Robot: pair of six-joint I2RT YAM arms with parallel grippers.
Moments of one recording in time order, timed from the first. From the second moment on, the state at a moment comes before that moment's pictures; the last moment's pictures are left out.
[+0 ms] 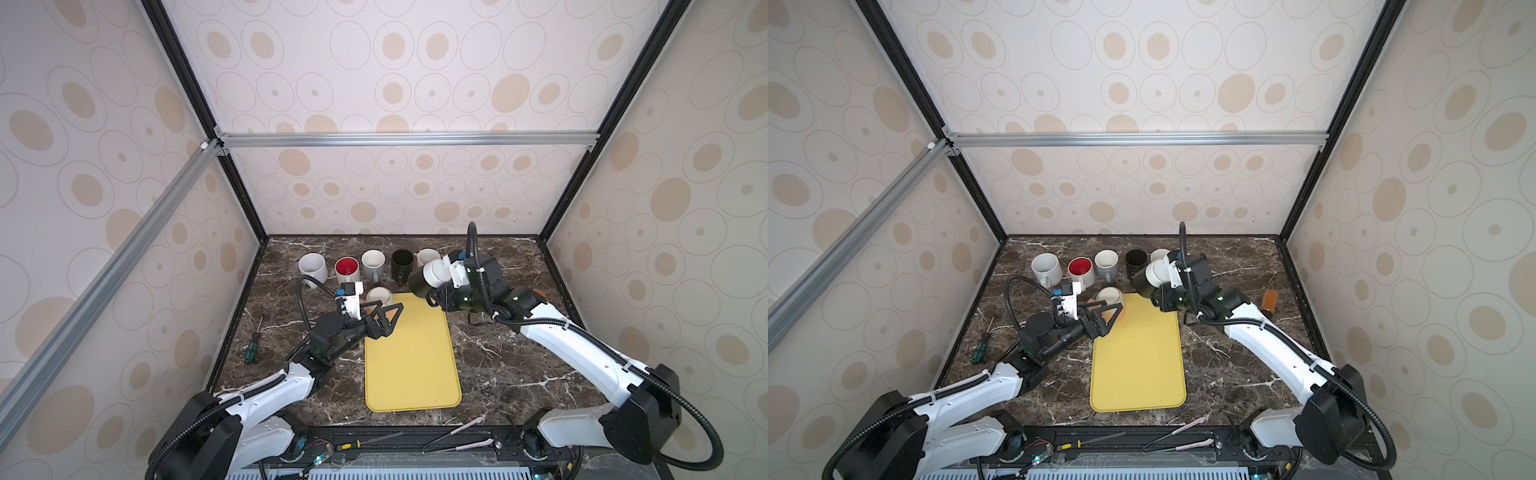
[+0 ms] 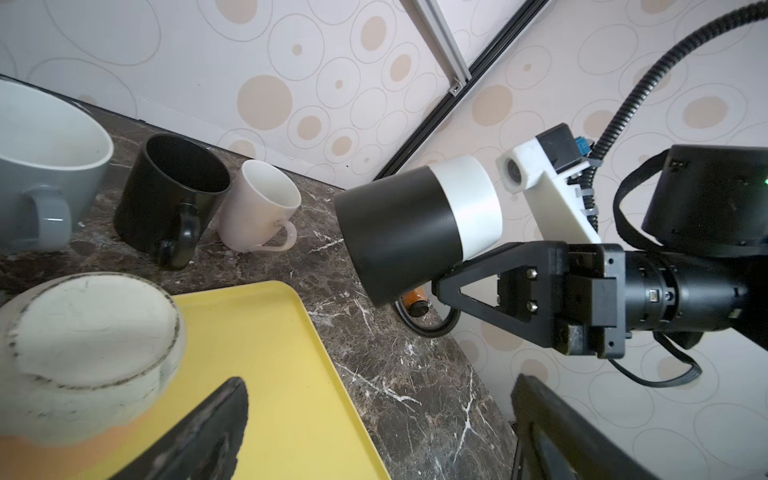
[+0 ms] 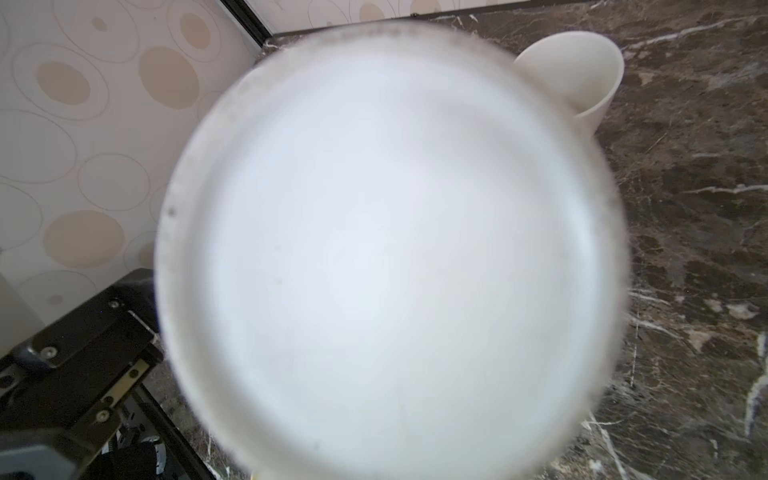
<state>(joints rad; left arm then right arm) -0.60 1.14 0.41 0.71 0.23 -0.75 0.58 1.32 1.14 -0.48 -0.16 0.43</state>
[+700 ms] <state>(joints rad) -0.63 1.38 0.43 1.33 0.36 -1.07 0.43 1.23 0.96 0.02 -0.47 0.80</state>
